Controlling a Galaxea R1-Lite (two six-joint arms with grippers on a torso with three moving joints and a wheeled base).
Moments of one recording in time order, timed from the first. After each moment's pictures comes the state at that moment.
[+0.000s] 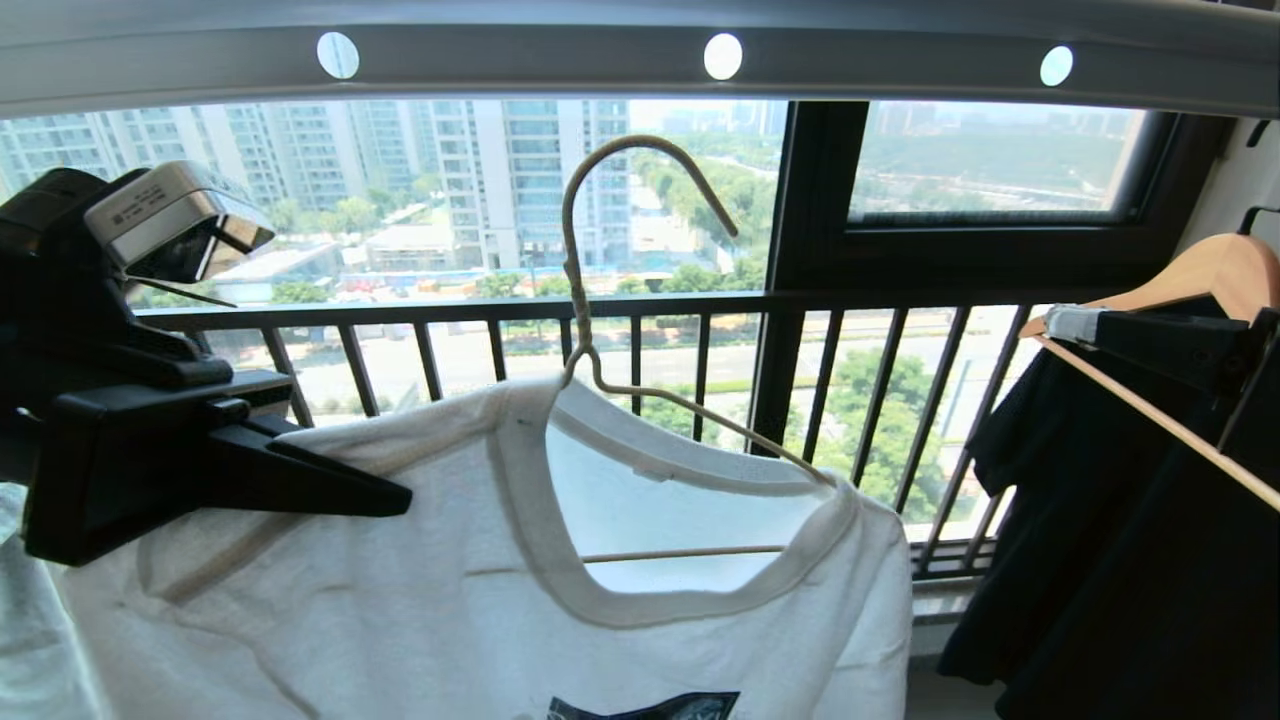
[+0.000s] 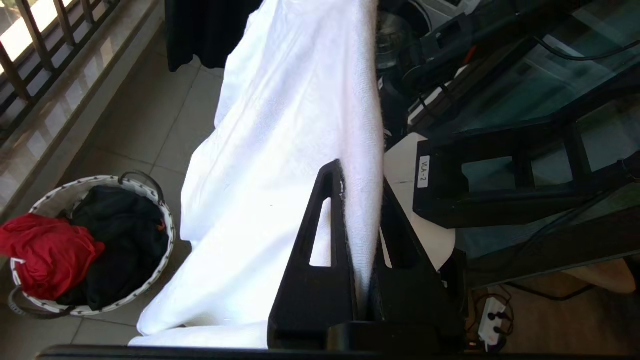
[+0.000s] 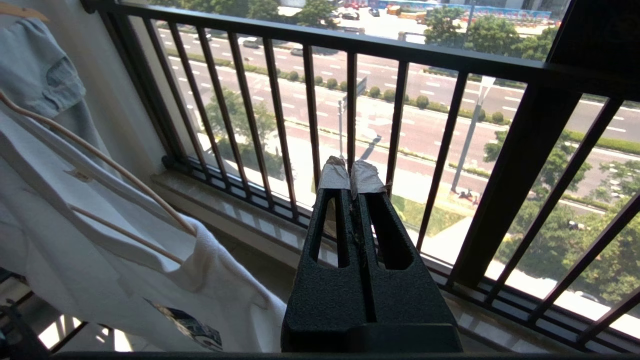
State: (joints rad) left arm -0.13 1.49 -1.45 1.06 -1.22 0.68; right arm 0.28 1.12 -0.86 -0.22 0.33 0.07
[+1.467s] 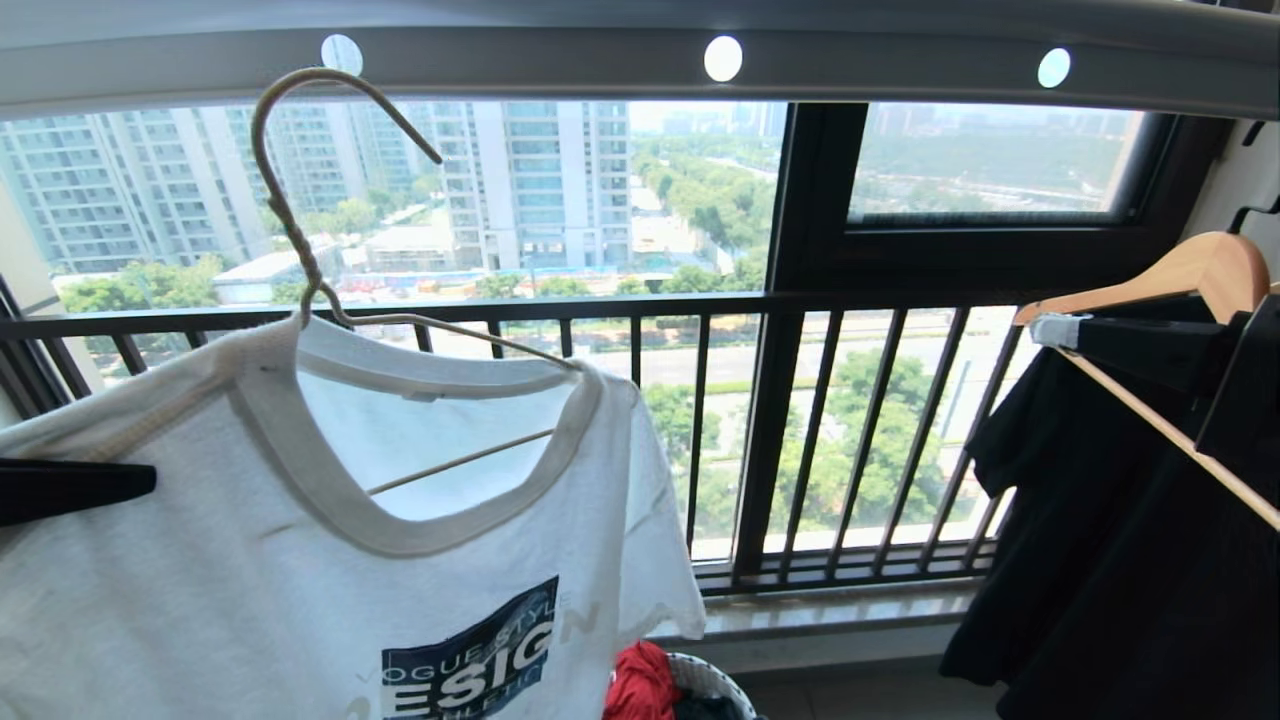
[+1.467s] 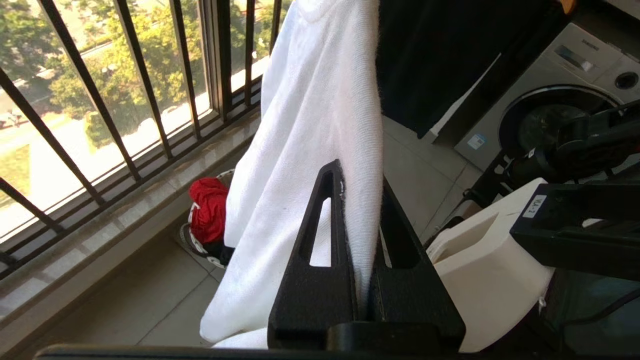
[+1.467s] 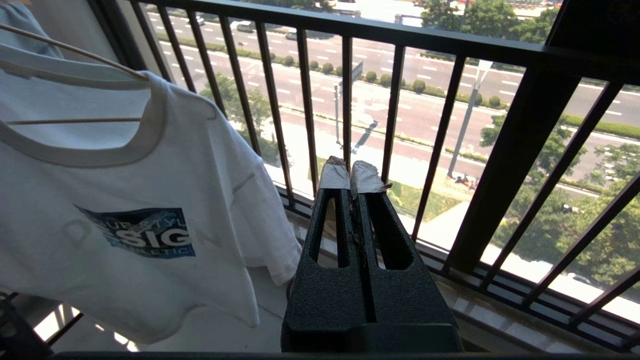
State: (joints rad) left arm 0.40 1.17 -1.30 1.04 -1.17 0.65; right arm 0.28 1.15 -0.89 -0.18 0.32 0.06
